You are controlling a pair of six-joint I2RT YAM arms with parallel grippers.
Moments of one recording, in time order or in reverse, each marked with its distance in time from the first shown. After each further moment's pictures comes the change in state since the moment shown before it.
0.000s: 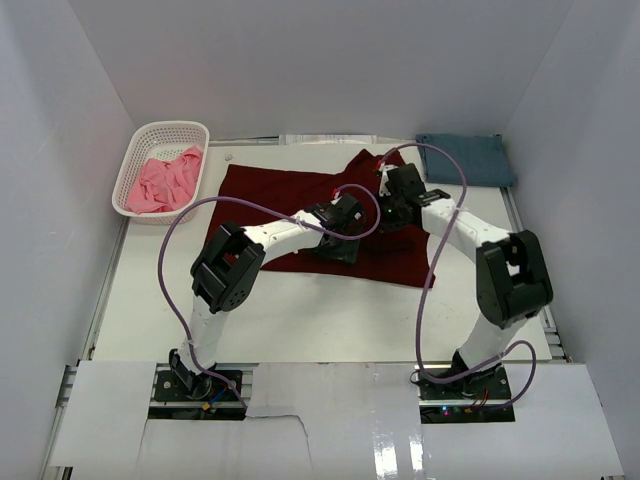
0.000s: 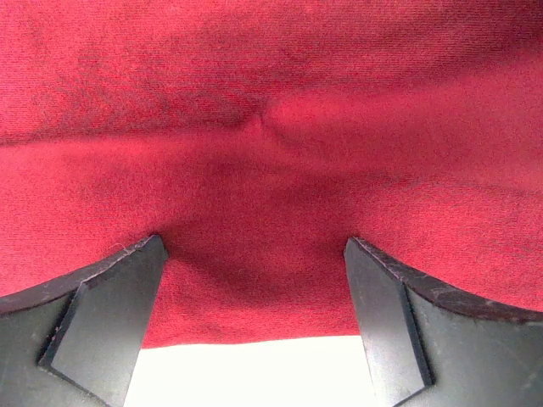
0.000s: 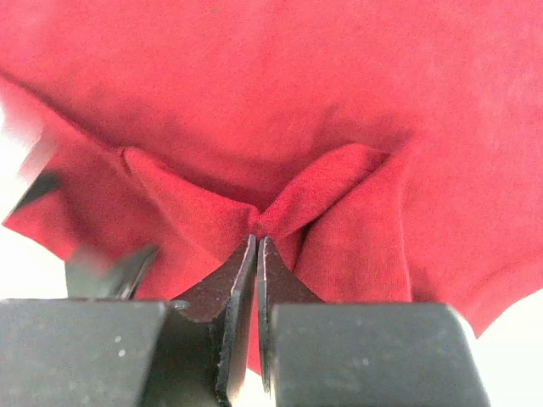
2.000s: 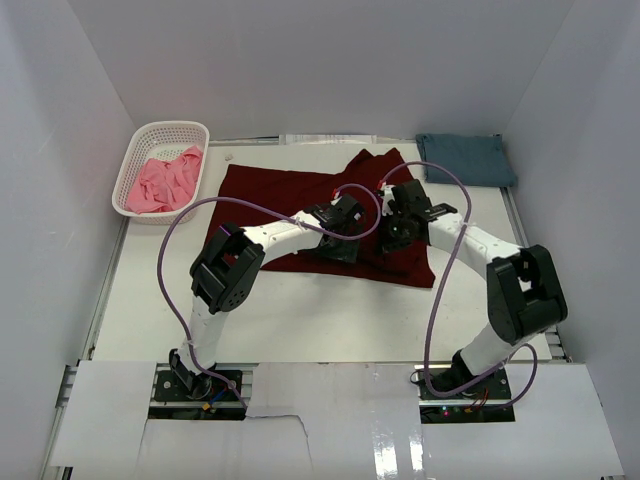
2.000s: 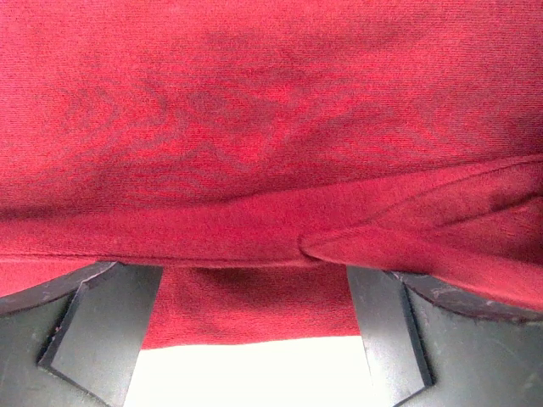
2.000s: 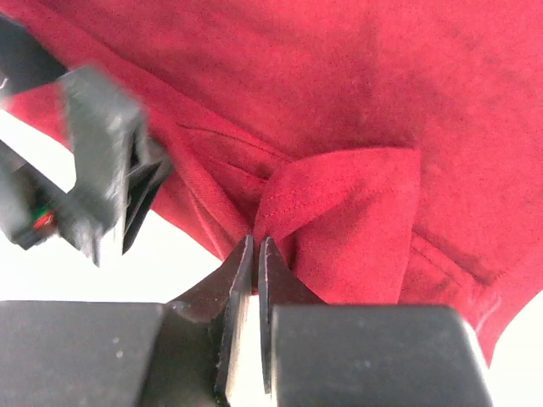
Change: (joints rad) left arm -0.002 -0.006 -0.014 0.015 -0.003 0.000; right arm 0.006 -0.162 -0.193 -0.045 -0.123 -0.007
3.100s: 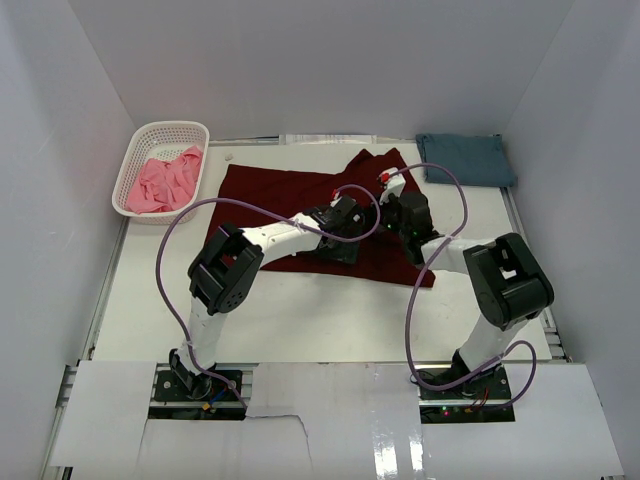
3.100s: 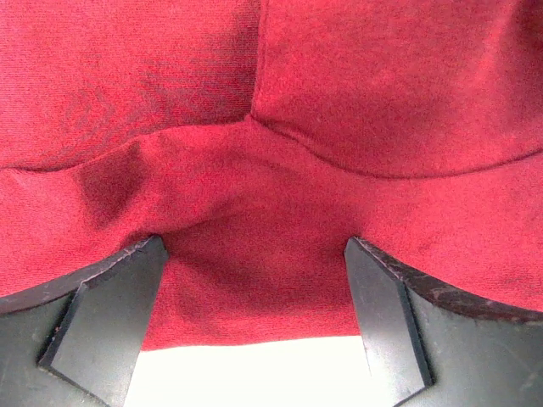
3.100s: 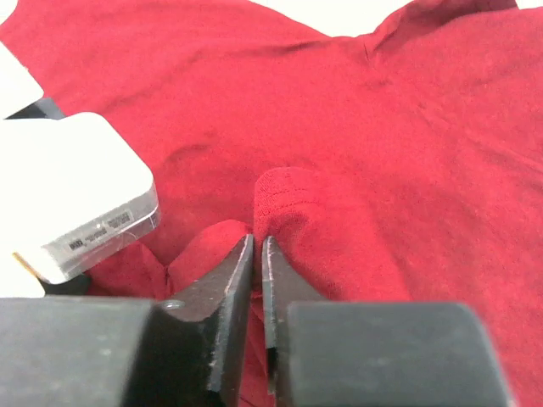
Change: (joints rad) left arm -0.003 -0.014 -0.029 0.032 -0.004 0.005; right arm -0.001 0.077 -0.282 1.067 0.031 -0.042
